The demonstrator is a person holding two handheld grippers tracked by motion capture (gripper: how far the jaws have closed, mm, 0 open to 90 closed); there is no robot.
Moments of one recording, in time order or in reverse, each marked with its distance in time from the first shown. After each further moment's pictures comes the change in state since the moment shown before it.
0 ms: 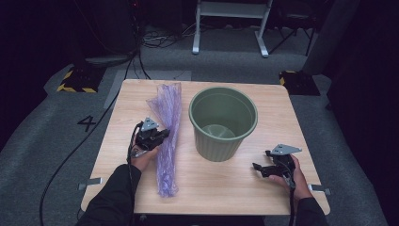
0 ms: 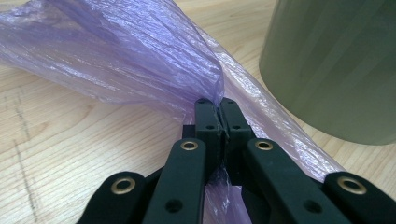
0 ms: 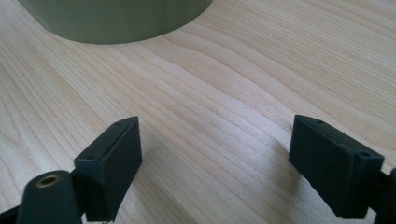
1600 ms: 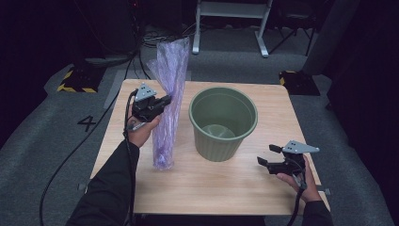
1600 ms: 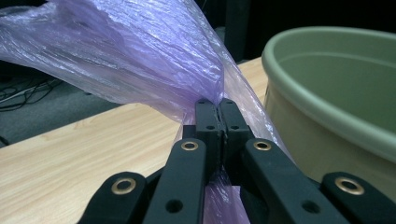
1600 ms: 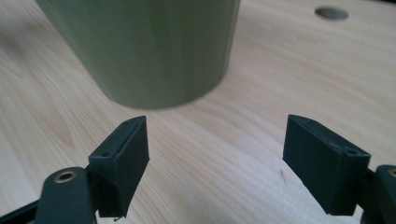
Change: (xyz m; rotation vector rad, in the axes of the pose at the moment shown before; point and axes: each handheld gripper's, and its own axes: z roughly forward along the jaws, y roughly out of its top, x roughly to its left) left arm -0.010 0.114 -0.046 -0.204 0.031 0.062; right arm 0.007 0.025 -0.048 -0.191 0.051 0.019
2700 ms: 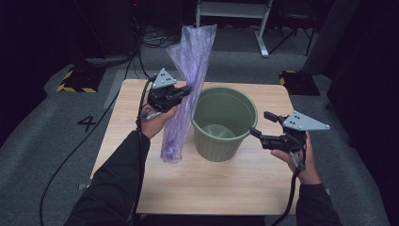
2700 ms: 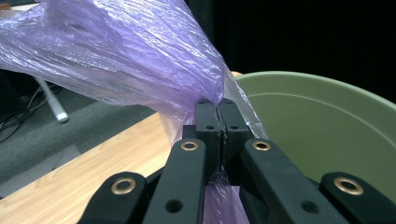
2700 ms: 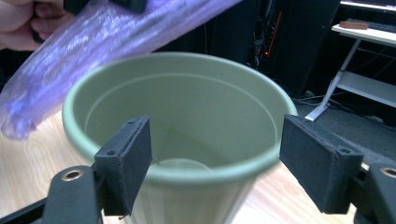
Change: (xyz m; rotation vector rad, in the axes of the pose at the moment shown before) left arm -0.049 0.060 0.007 -0.010 -0.118 0.121; right arm 0.045 0.127 -0.027 -0.244 -0.037 -0.148
